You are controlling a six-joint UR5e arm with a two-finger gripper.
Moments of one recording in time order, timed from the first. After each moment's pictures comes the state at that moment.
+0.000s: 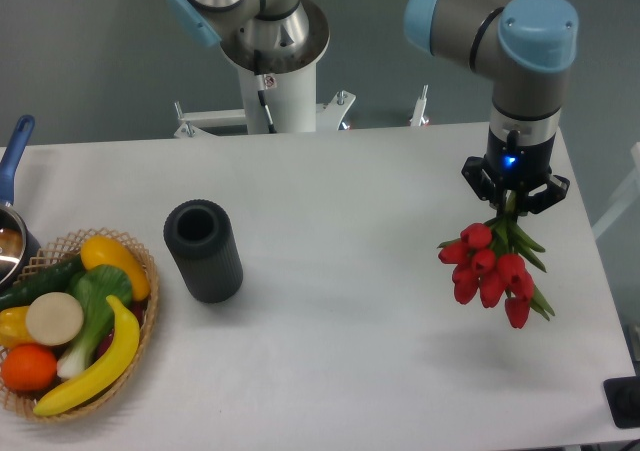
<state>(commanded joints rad) 2.77 -1.85 -1.58 -1.04 1.53 1.23</state>
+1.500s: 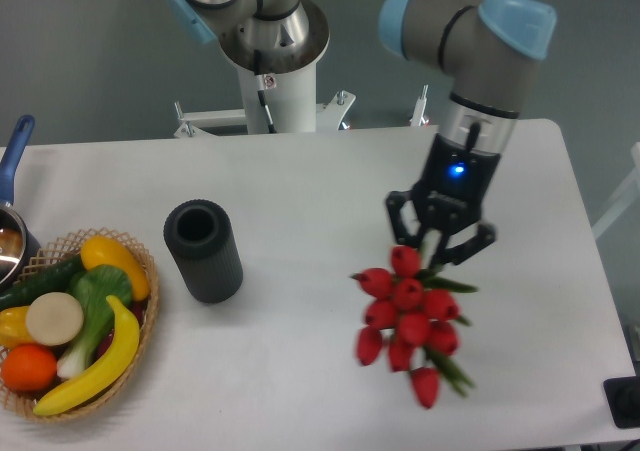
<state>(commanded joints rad) 2.64 -1.81 -1.59 -0.91 0.73 0.94</state>
